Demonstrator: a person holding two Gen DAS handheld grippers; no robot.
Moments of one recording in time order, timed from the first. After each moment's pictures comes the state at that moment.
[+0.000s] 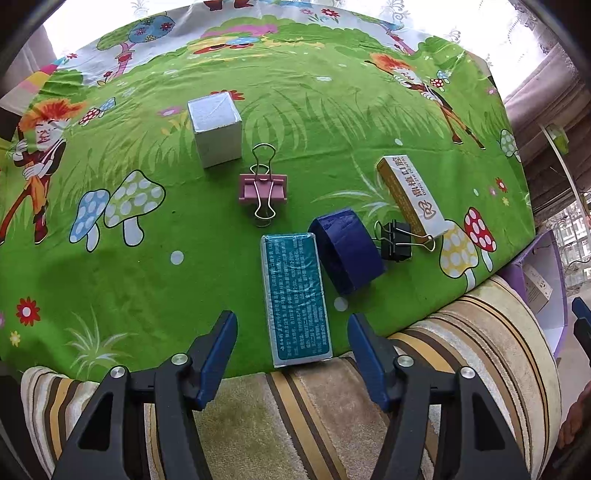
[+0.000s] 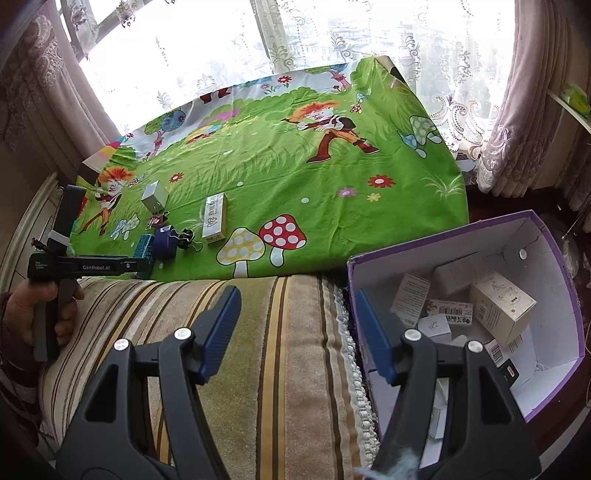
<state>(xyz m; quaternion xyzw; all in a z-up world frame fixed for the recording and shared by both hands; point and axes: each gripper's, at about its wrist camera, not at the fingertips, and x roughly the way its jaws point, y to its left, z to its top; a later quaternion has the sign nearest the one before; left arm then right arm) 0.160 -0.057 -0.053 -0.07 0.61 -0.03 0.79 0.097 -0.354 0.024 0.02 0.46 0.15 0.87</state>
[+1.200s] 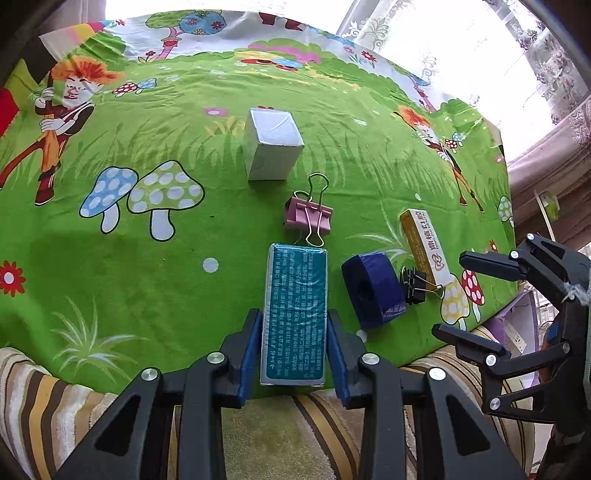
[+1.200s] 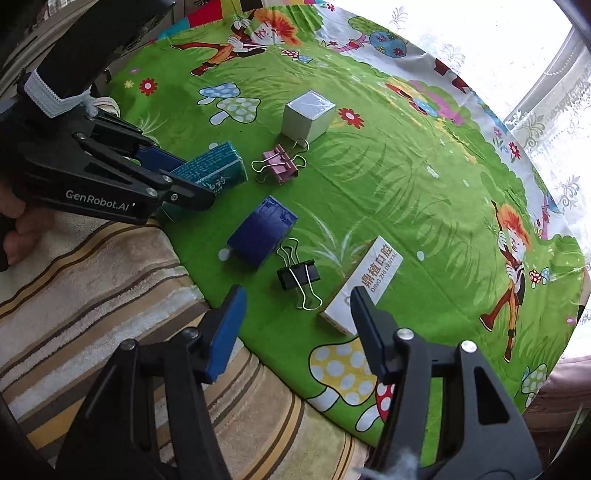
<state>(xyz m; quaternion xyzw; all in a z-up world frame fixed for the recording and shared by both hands) 0.142 -0.003 -0.050 -0.18 0.55 -0.02 0.82 0.173 -0.142 -0.032 -0.37 0.44 0.39 0.72</state>
